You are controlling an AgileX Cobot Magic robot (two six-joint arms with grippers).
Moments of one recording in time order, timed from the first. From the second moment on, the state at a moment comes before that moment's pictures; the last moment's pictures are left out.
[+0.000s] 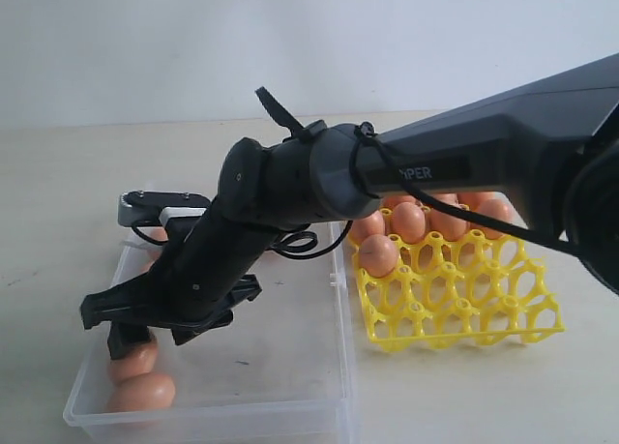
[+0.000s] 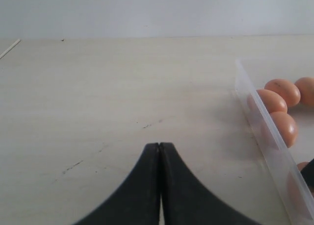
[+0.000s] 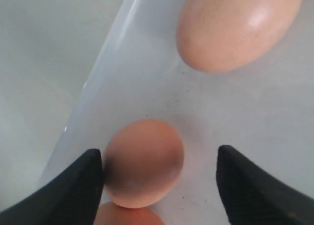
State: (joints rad) left arm 0.05 0.01 0.00 -0.05 0.37 0.03; right arm 0.85 2.23 -1.52 0.73 0.62 -0.22
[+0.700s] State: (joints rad) left arm 0.05 0.01 0.00 -0.05 0.37 0.03; right arm 0.85 2.25 -1.52 0.73 0.55 -0.22
